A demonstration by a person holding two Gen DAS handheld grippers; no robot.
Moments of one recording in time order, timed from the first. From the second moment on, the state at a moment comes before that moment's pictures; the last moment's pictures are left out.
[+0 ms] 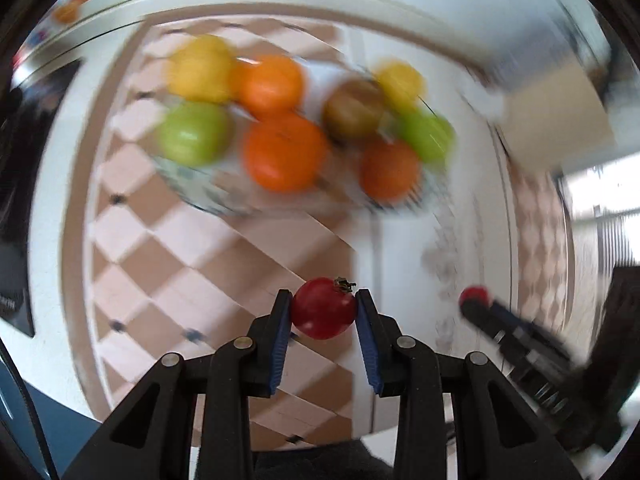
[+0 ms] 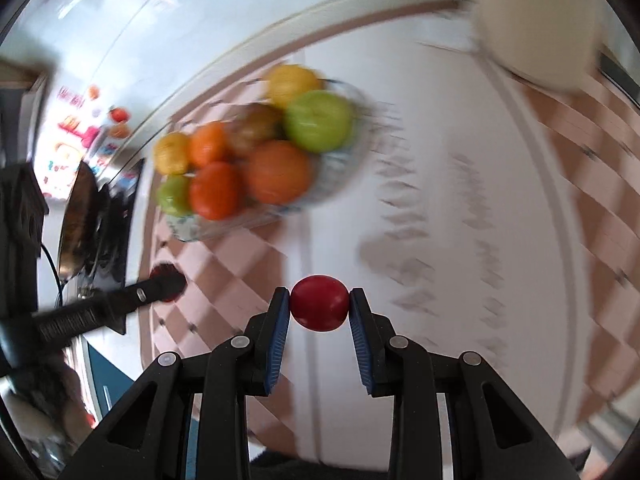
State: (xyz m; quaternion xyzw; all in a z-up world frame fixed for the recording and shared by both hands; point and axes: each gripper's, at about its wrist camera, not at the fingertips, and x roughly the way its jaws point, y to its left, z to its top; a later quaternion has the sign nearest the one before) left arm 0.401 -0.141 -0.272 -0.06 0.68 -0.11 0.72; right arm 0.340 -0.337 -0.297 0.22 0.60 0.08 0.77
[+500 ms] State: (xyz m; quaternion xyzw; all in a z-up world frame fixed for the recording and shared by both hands) left arm 0.473 -0.069 -0.315 -0.17 0.71 -0.06 0.68; right arm 0.422 -0.238 -0.336 0.19 0.61 0.15 0.76
